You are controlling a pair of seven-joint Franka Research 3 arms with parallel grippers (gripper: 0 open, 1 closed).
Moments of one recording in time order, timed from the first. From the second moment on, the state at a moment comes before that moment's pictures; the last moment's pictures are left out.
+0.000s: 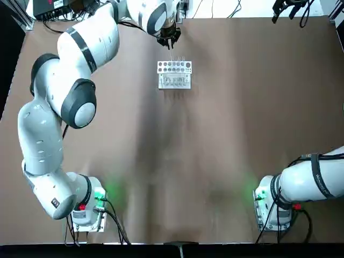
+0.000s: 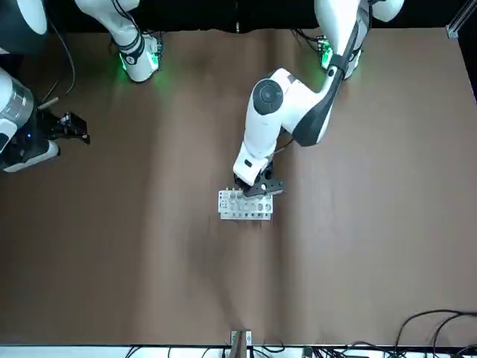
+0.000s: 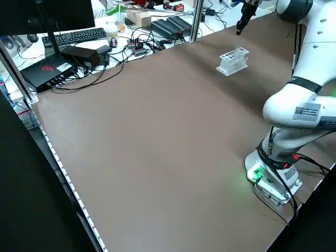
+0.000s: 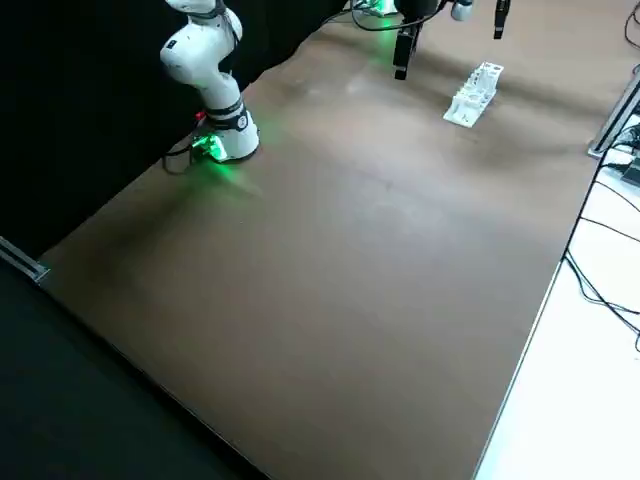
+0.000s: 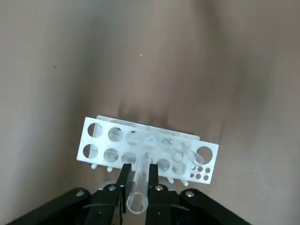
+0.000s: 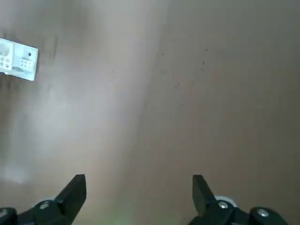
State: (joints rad) left arm -0.72 0.57 0.03 -1.37 0.00 2.11 -0.90; right arm 0.09 0.03 -0.04 -1.63 0.06 1.59 -0.22
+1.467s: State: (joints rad) left arm -0.73 0.60 0.06 -1.37 0.00 2.21 -0.90; right arm 0.09 0.03 -0.04 -1.63 0.06 1.59 -0.22
